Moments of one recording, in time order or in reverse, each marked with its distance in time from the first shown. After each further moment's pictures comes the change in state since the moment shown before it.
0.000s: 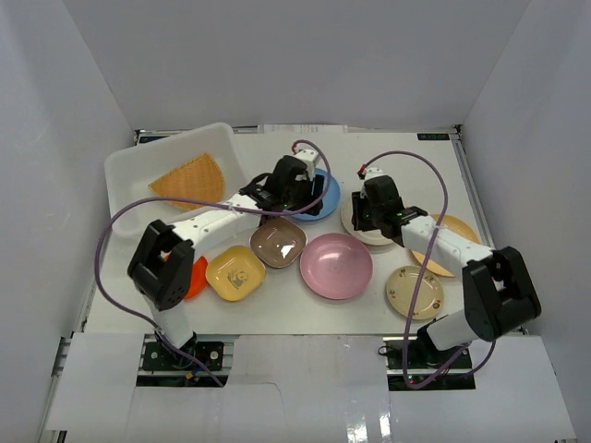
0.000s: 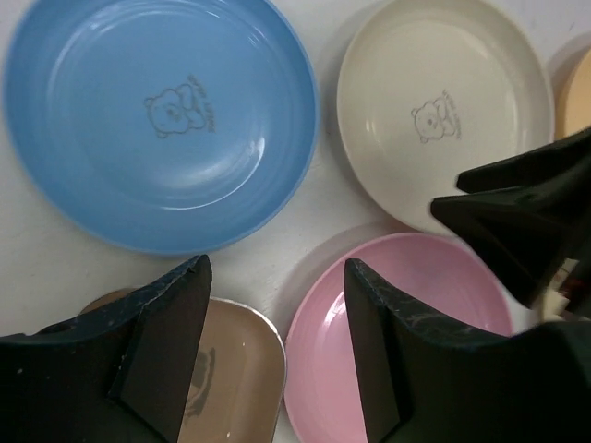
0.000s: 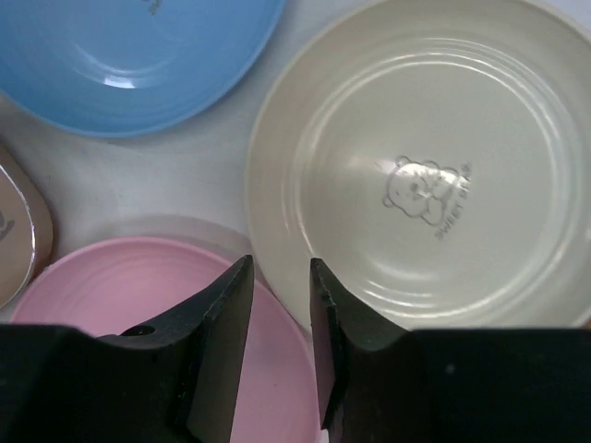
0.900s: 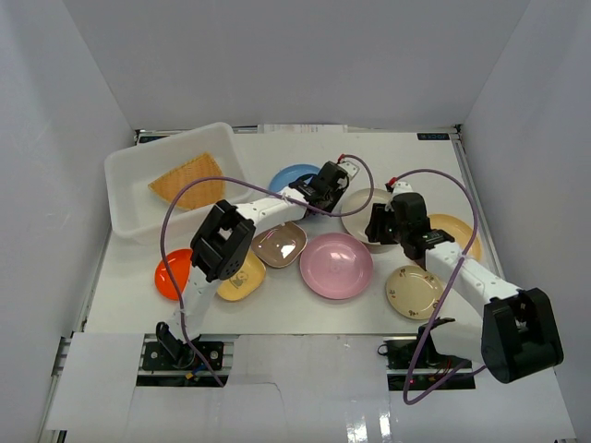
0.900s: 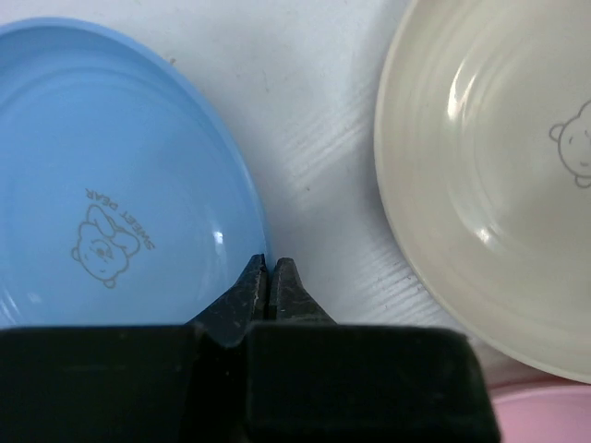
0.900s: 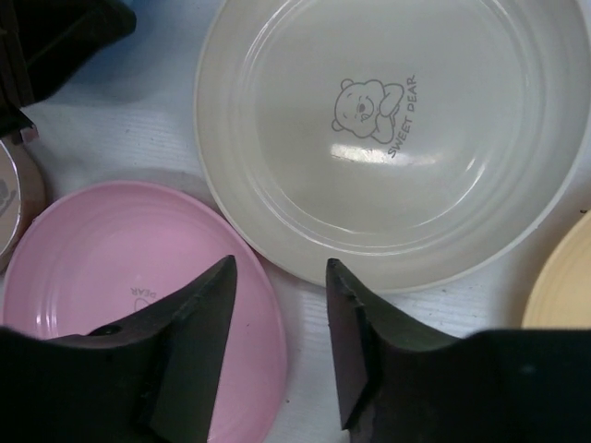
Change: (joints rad) left arm -0.102 0.540 0.446 -0.116 -0.167 0.328; right arm -0.136 -0.309 -0.263 0.042 -0.090 0.064
